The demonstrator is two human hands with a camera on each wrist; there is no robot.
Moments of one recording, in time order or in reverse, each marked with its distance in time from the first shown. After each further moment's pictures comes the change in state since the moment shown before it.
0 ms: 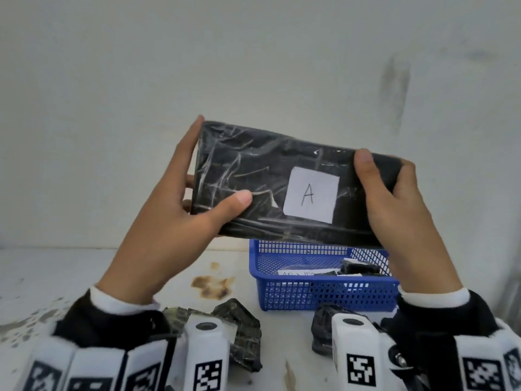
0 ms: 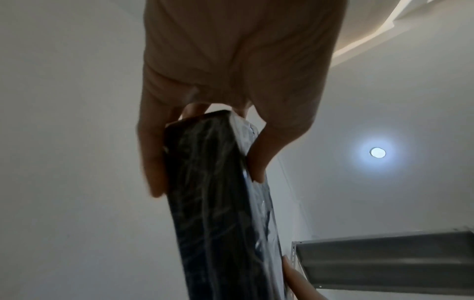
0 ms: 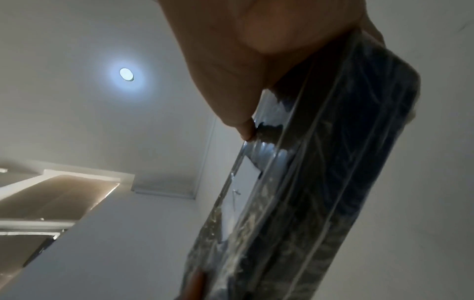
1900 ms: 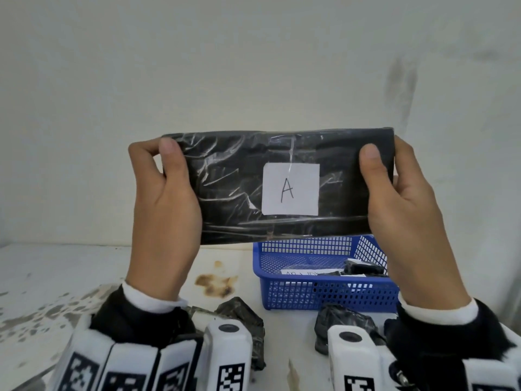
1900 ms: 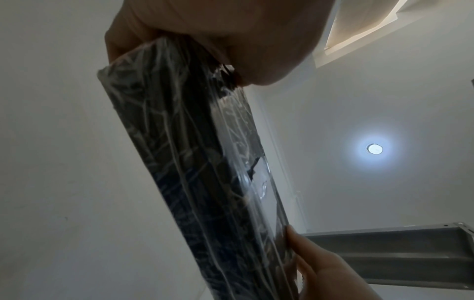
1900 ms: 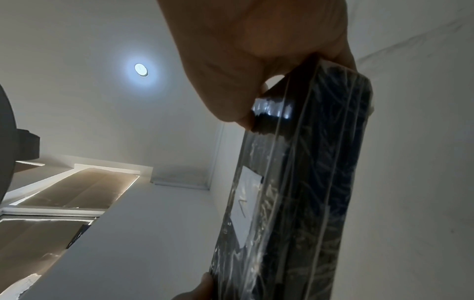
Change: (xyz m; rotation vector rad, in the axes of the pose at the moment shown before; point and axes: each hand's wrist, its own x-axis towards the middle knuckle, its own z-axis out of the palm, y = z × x) left_hand 0.005 0.000 0.009 -0.028 0.429 -0.040; right_hand -0.012 -0.008 0.006 0.064 -0.022 -0.176
